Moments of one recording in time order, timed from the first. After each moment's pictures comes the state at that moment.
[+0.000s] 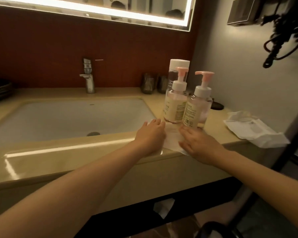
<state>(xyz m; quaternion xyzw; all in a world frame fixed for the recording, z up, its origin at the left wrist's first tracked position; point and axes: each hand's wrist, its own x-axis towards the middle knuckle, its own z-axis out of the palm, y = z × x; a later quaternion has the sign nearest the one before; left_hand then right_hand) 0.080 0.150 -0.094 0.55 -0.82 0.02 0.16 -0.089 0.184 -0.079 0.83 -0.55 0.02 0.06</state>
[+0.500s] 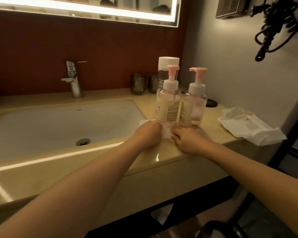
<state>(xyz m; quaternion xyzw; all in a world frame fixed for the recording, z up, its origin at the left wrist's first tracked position) 0.061 0.105 -0.092 0.54 -0.82 -0.01 0.17 -0.081 0.146 -0.079 0.80 -0.60 0.06 -0.02</state>
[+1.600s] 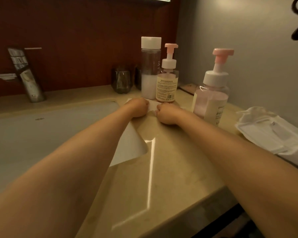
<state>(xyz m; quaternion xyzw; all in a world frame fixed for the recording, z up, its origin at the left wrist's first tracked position) 0.052 -0.094 -0.078 0.58 -0.82 0.00 0.03 -0.059 -0.033 -0.068 0.73 -0.68 0.02 -0.05</state>
